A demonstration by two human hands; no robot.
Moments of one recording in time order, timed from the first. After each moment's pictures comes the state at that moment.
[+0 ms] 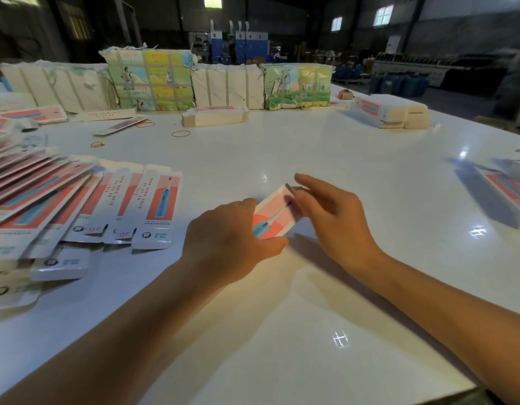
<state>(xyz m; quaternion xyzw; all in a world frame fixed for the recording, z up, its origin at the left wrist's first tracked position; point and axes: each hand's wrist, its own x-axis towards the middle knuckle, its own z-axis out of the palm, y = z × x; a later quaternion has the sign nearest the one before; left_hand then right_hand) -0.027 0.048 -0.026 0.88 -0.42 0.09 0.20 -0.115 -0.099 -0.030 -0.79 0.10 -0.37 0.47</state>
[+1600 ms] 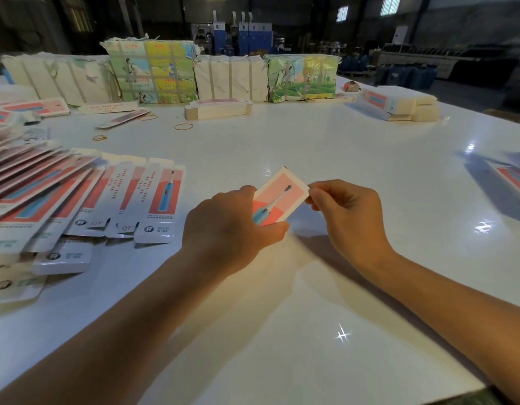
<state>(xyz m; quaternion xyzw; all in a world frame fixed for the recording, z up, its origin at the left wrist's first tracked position) -0.028 0.047 -0.021 0.89 -0.37 0.15 0.20 -0.119 -0.100 -0.031 -0.78 0.15 -0.41 0.46</state>
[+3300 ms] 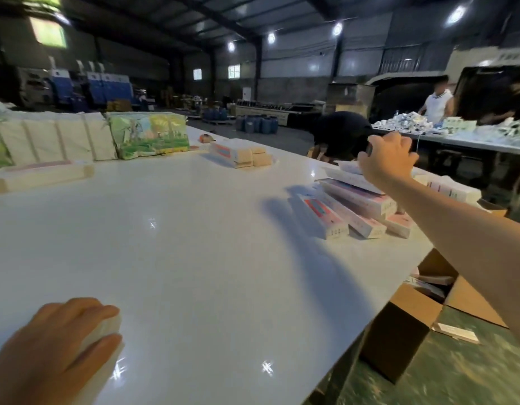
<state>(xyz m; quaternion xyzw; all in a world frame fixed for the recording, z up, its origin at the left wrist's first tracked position) -0.004 0.031 -0.072 0.76 -0.57 0.17 0.25 -0.303 -0.391 0.088 -0.71 0.60 -0.34 -0.11</state>
